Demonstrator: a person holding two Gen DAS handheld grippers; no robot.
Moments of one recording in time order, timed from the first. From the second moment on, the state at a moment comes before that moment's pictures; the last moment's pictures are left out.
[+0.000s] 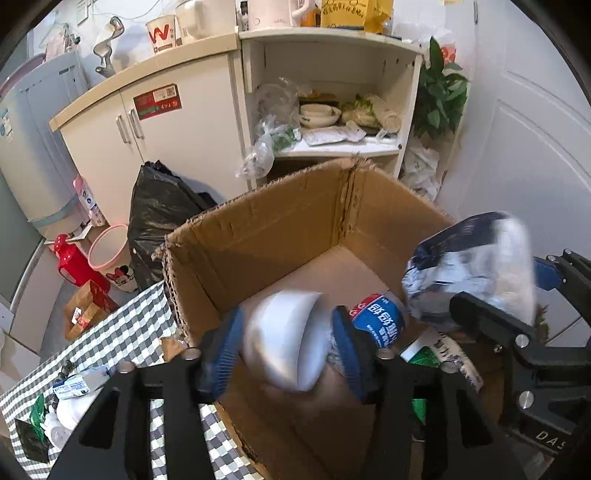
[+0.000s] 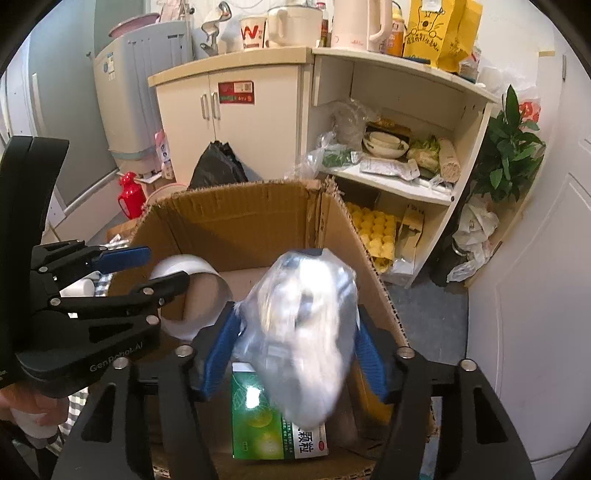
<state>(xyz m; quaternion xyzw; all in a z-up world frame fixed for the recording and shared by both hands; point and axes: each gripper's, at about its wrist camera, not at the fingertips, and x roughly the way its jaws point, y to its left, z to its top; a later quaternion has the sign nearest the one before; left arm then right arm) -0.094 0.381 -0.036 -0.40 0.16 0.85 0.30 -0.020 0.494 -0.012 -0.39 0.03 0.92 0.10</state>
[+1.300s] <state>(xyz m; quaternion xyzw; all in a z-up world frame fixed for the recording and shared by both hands) -0.050 0.269 0.043 -0.31 0.09 0.92 0.22 0.027 0.429 0.053 -0.29 0.02 0.95 0.09</state>
